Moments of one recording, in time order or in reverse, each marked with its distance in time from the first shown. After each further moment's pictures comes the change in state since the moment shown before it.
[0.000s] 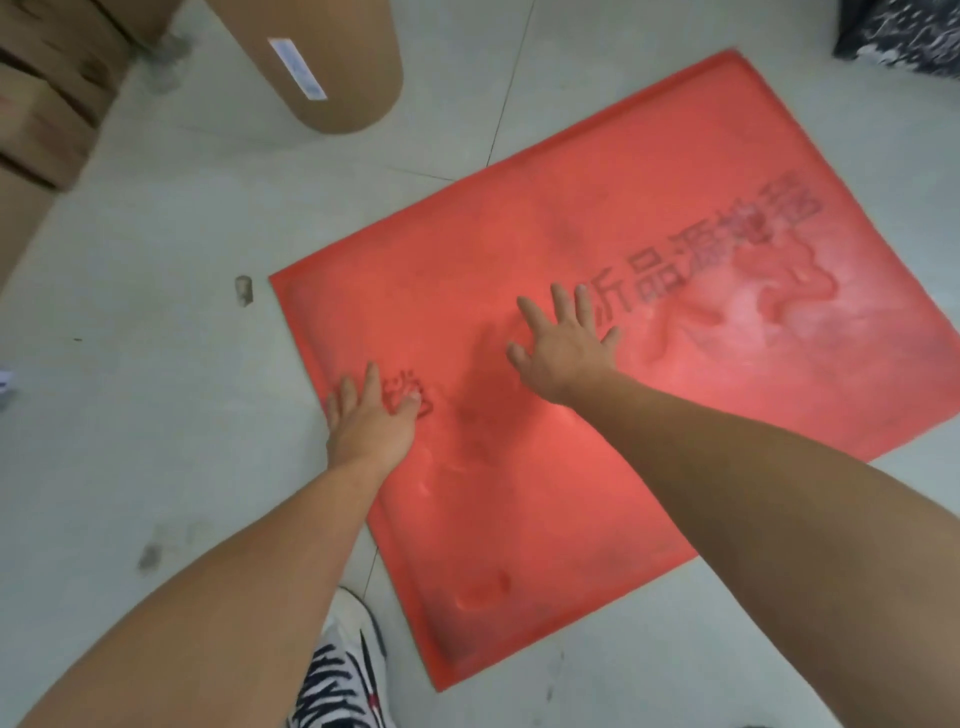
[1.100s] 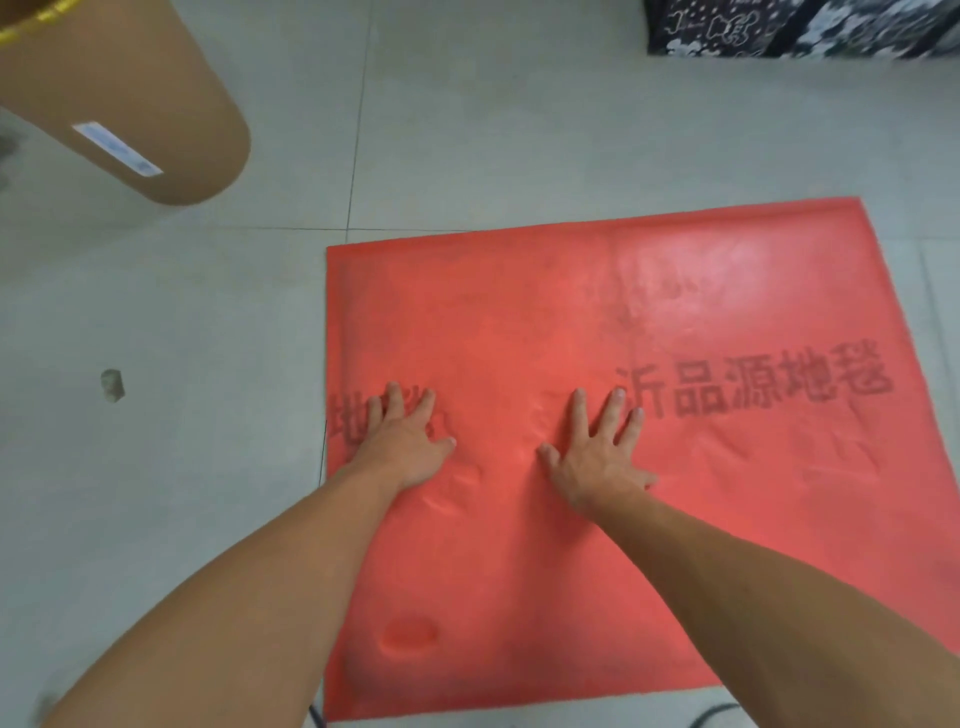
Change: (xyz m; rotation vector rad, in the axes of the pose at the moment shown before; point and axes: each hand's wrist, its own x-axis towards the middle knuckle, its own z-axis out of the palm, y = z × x) left_hand -0.004 0.112 0.067 0.365 -0.294 0.401; right_hand -0.090 0.129 0.064 0.137 -0.128 0.568
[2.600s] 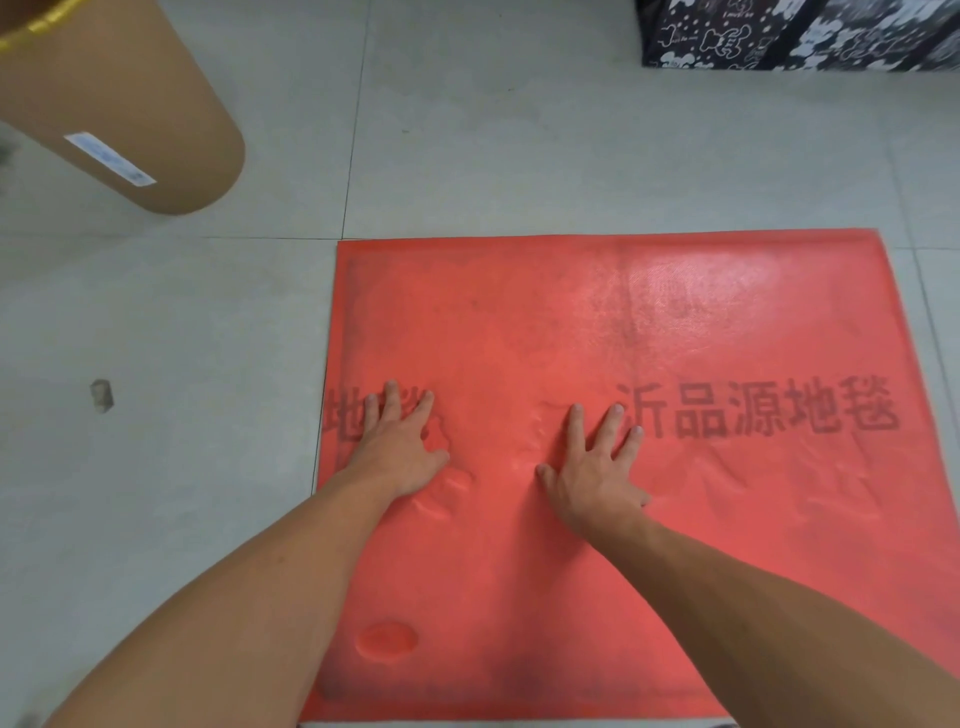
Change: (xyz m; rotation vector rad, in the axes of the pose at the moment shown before) left_hand 0.008 0.002 0.000 0.030 0.059 0.064; right_hand -0.001 0.001 0.010 -0.067 0.068 0.023
